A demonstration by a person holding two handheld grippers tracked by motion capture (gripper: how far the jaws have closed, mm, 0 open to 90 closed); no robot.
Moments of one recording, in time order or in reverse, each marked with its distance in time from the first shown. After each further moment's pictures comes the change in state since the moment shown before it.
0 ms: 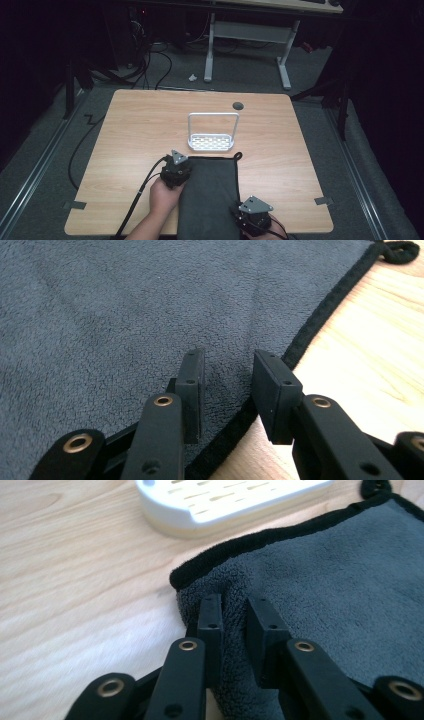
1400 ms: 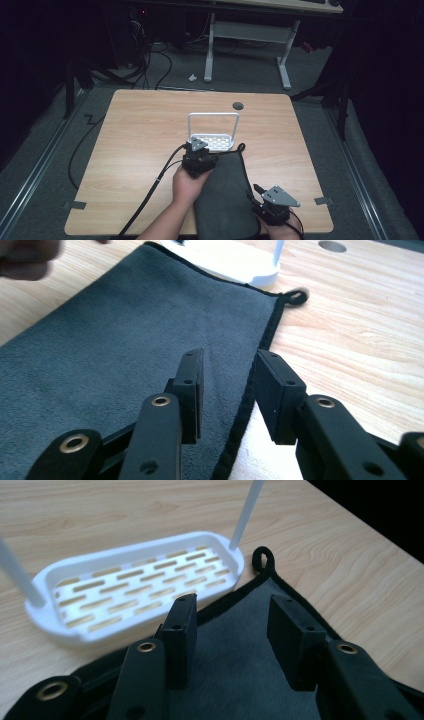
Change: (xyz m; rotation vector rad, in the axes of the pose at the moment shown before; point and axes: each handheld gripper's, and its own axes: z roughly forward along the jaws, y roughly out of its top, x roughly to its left) left arm -0.046 0.058 0.008 -0.104 -0.131 -0.060; right arm -0.041 0.006 -0.031 -0.188 -0.141 0.113
